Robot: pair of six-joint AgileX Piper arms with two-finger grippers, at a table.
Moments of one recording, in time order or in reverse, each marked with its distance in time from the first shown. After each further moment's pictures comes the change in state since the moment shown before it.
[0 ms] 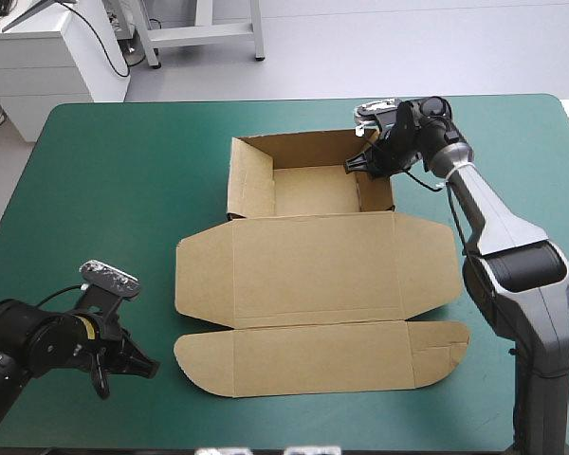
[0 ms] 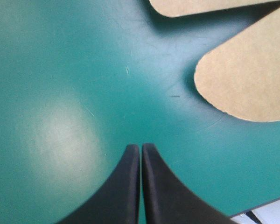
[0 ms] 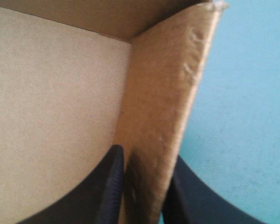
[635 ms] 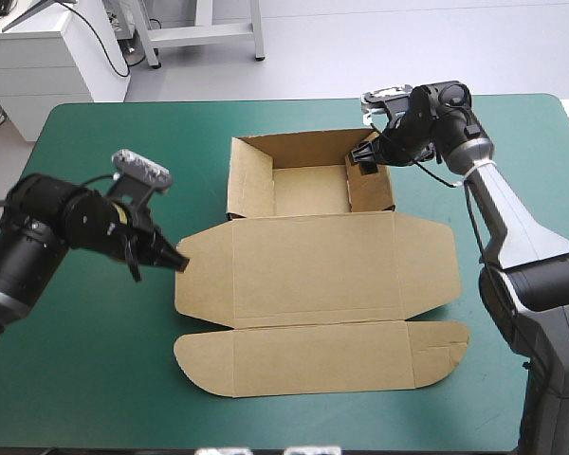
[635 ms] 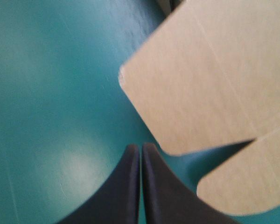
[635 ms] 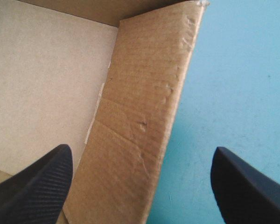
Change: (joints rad) left arm 0.000 0.381 -0.505 0.001 0.047 0.091; right arm 0.000 -0.112 0.007 0.016 0.092 0.001
